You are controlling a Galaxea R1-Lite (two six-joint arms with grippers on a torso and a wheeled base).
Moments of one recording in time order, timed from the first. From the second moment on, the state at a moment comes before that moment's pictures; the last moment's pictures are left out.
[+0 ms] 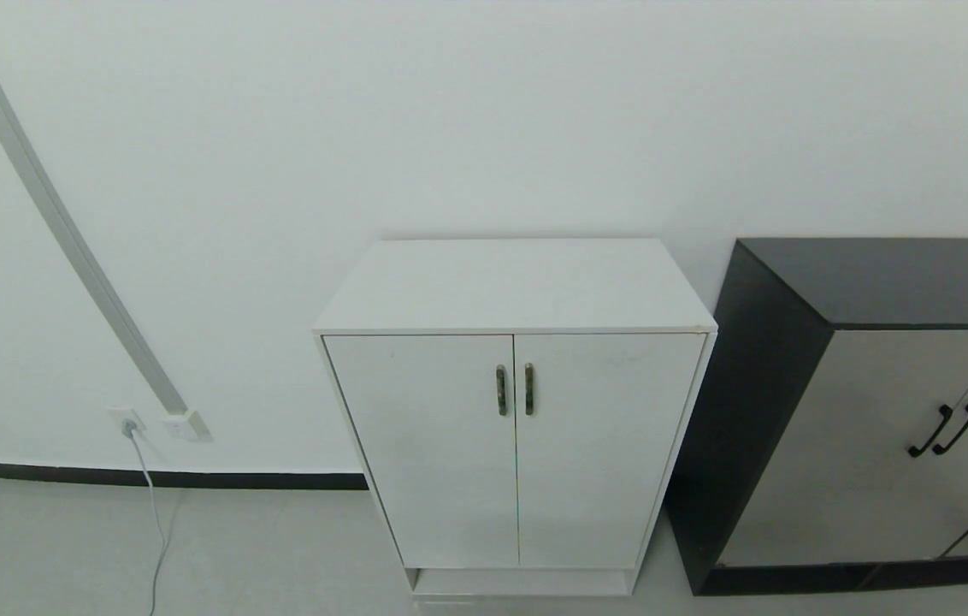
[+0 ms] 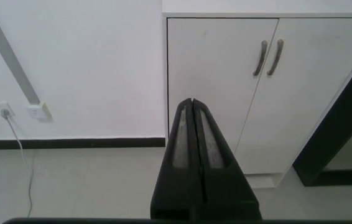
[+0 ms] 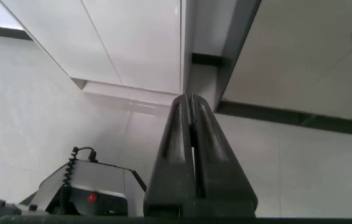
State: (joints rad) left arm 0.00 0.00 0.00 0.00 0.00 -0.01; right arm 0.17 0.53 0.00 -0.11 0.00 -0.03
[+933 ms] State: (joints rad) left arm 0.00 0.00 0.00 0.00 0.00 -0.01; right arm 0.11 0.24 0.00 0.00 0.00 -0.03
